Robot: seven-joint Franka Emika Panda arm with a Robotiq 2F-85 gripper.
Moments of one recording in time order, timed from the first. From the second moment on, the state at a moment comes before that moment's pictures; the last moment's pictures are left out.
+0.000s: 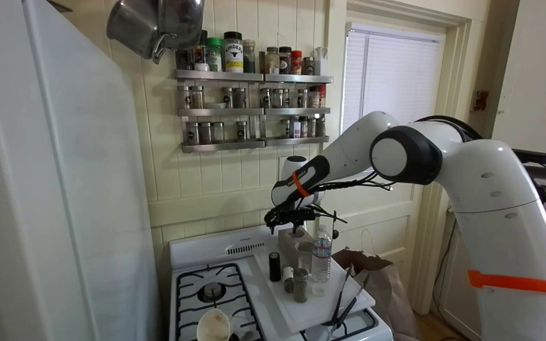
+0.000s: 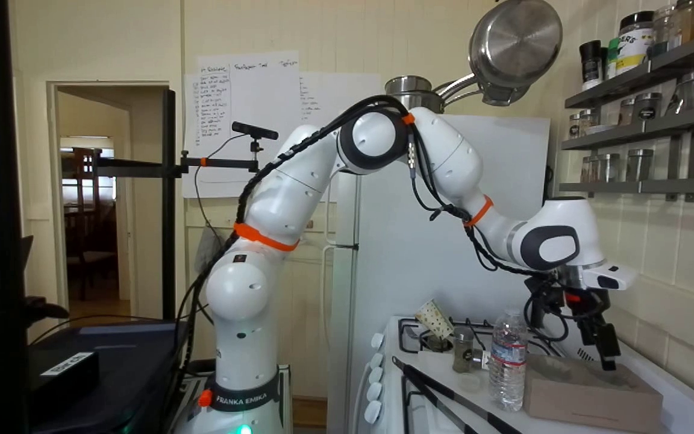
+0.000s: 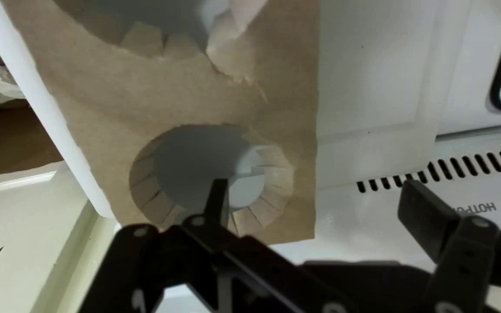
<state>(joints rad) -0.03 0.45 -0.10 -1.82 0.00 2.56 0.35</state>
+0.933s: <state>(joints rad) -0.02 0.53 -0.15 -1.69 -0.04 2.46 0.35</state>
